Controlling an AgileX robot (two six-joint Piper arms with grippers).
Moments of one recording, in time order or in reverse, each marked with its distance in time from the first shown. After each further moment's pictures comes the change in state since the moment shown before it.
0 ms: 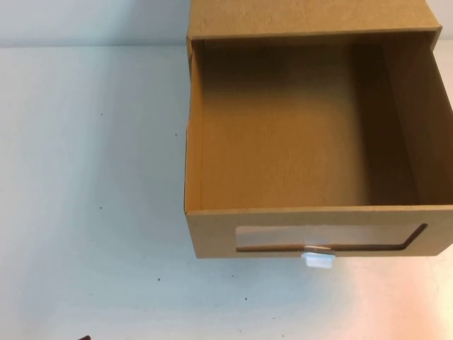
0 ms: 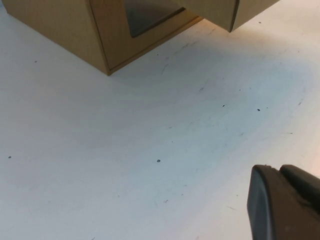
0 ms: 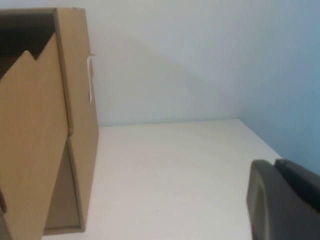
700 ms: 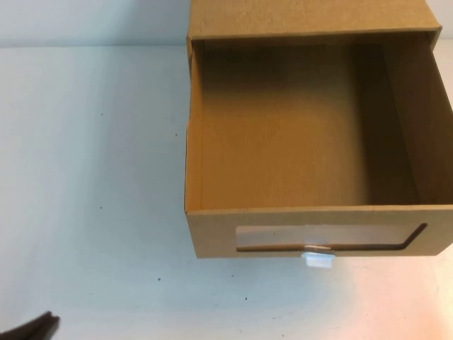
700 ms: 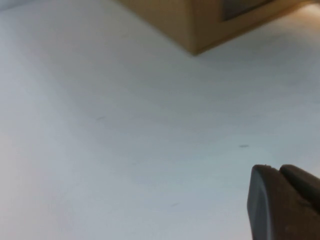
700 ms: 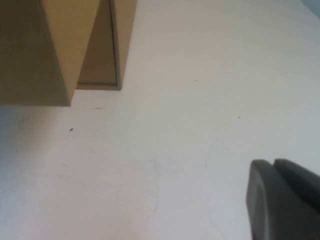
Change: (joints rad) right arm 0.000 0.000 0.045 1.089 0.263 -1.127; left arm 0.227 0.000 0.000 0.000 0.000 0.000
